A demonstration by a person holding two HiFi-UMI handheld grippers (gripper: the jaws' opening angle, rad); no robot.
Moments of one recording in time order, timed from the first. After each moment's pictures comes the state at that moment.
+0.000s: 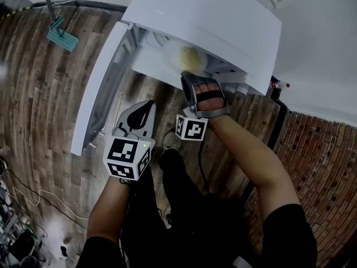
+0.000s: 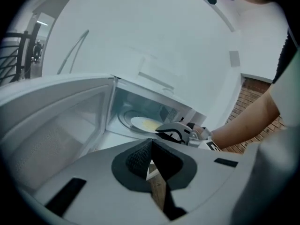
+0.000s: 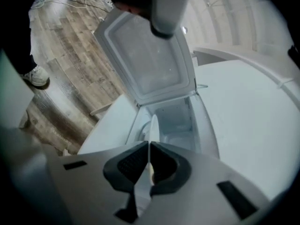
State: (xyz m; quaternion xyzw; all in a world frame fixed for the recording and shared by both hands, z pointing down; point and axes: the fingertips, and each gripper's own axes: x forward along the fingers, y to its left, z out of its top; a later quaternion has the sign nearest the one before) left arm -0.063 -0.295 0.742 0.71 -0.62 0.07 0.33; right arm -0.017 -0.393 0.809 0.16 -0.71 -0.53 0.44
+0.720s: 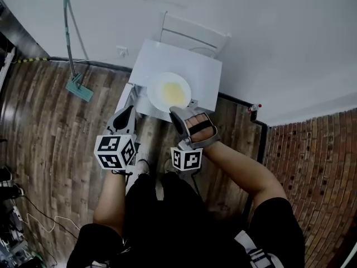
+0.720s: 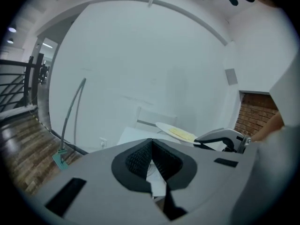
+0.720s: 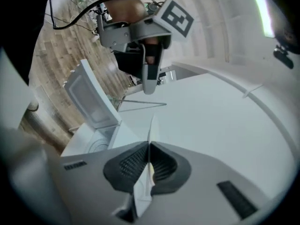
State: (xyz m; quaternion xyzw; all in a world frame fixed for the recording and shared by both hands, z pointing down) left arm -0.118 -0.302 0.476 0.70 -0.67 0.03 0.24; right arm -0.005 -0.329 0.493 0.22 -0.74 -0.55 0.33
